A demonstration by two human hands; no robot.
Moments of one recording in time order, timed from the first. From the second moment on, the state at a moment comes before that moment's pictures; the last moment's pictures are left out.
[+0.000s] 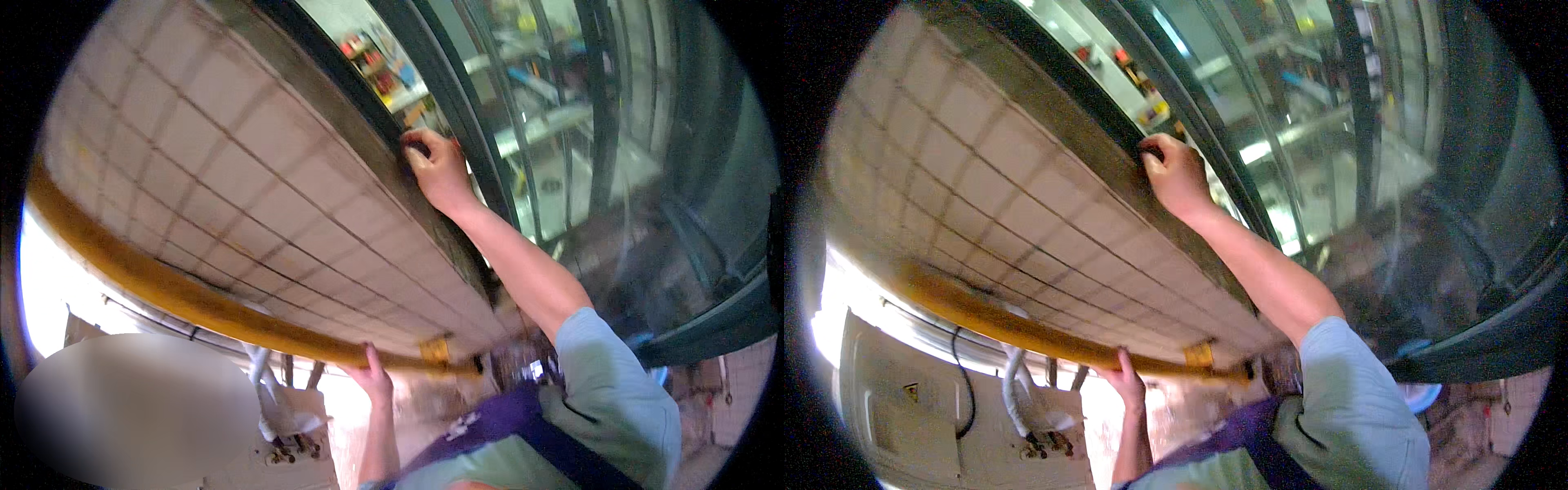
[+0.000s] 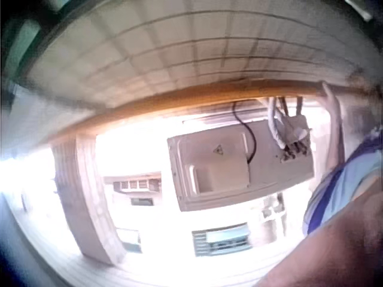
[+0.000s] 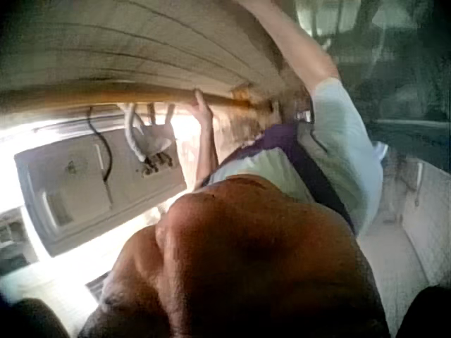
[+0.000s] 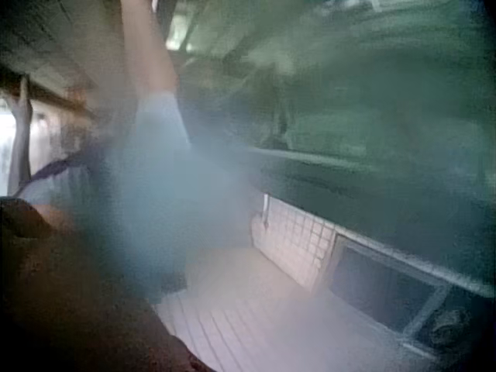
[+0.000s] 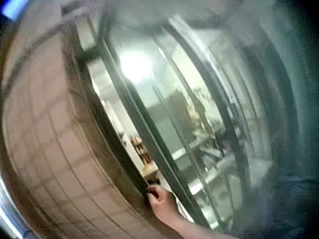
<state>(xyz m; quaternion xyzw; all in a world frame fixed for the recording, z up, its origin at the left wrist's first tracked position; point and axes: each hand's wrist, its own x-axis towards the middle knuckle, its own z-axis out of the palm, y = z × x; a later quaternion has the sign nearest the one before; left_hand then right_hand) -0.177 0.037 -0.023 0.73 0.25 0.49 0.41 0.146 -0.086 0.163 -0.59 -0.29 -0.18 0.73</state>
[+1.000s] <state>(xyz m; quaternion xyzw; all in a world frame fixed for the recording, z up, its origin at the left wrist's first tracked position) -0.191 0.026 -0.013 0.67 0.32 0.50 0.44 0.161 -0.054 0.618 -0.58 -0.34 -0.39 0.63</state>
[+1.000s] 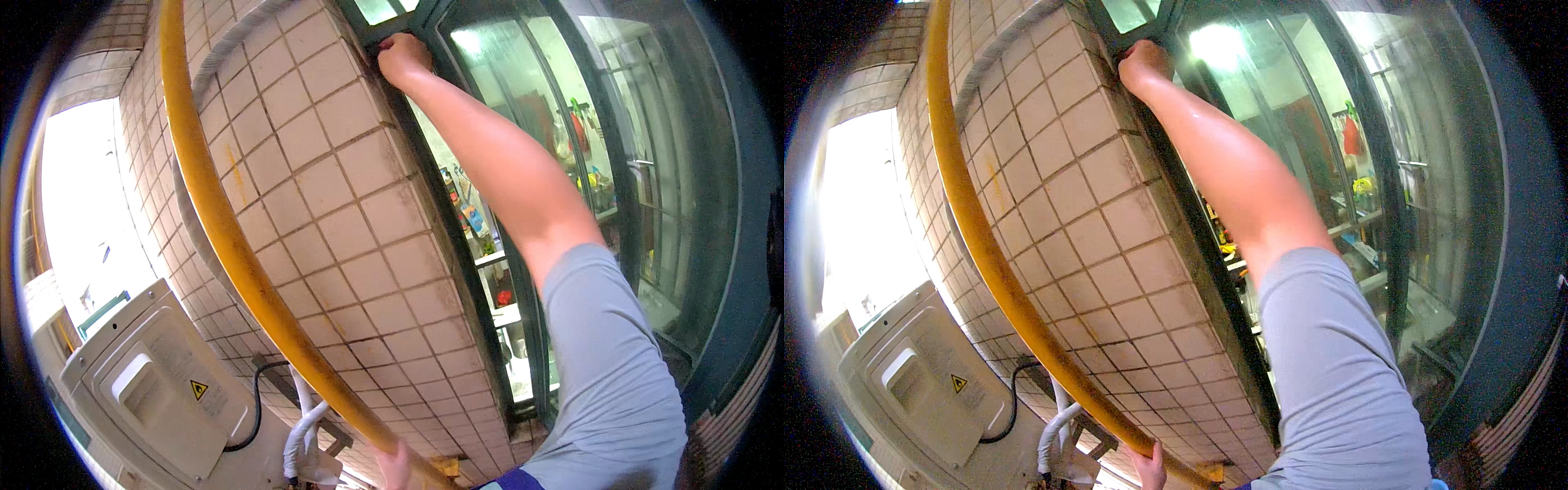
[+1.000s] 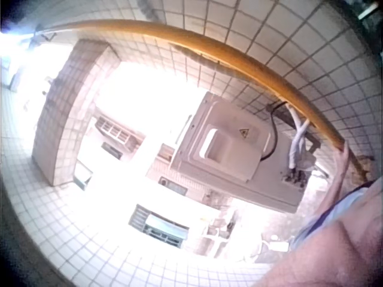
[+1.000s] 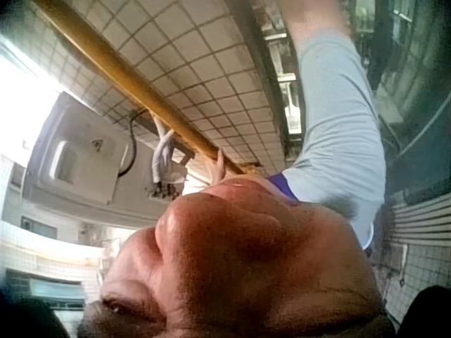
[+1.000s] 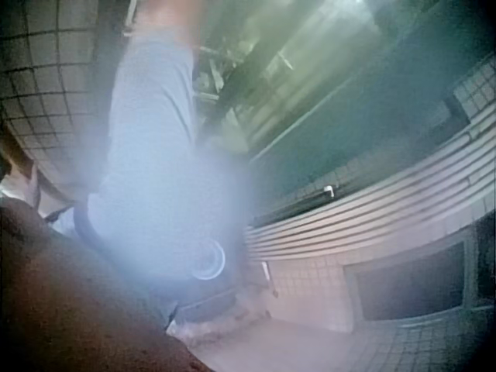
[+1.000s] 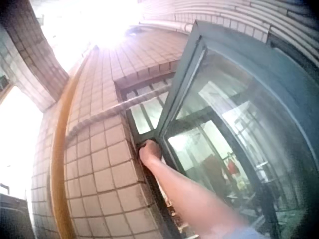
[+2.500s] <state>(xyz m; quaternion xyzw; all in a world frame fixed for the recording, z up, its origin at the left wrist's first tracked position) -0.197 0.019 0.001 0.70 0.31 0.43 0.47 0.164 -0.053 0.701 -0.56 -0.36 -0.64 0.38</state>
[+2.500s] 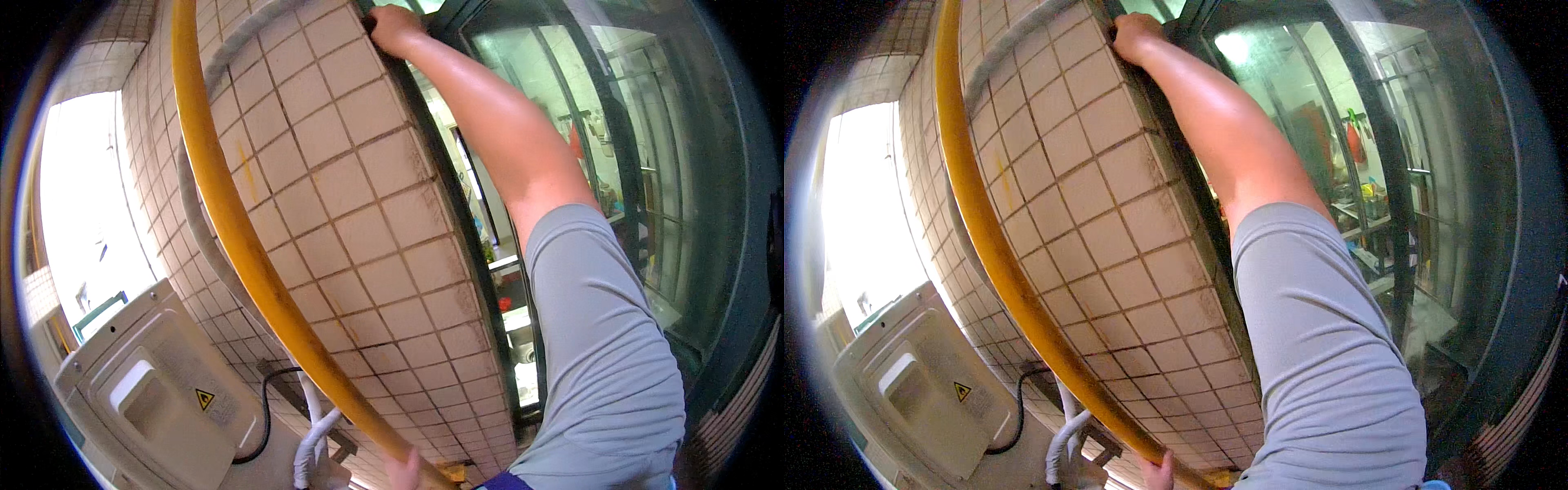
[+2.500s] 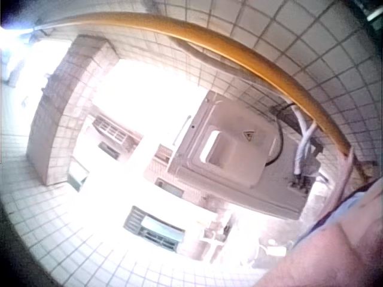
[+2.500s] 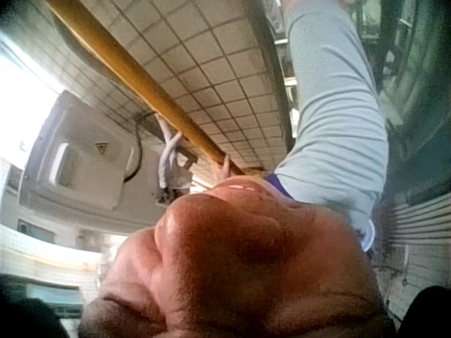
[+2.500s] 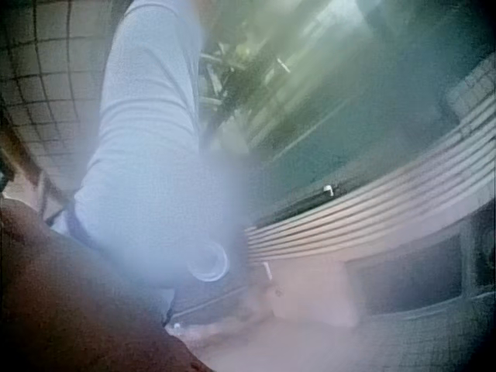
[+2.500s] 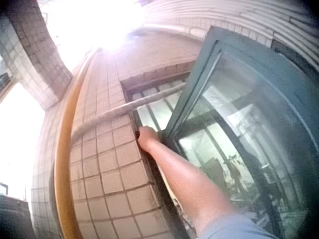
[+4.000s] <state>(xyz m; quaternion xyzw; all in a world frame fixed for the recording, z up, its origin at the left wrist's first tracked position) -0.305 -0.031 -0.128 0.84 0.26 0.29 0.38 -0.101 -0.286 -0.116 -0.34 -0.09 0.48 0.80</state>
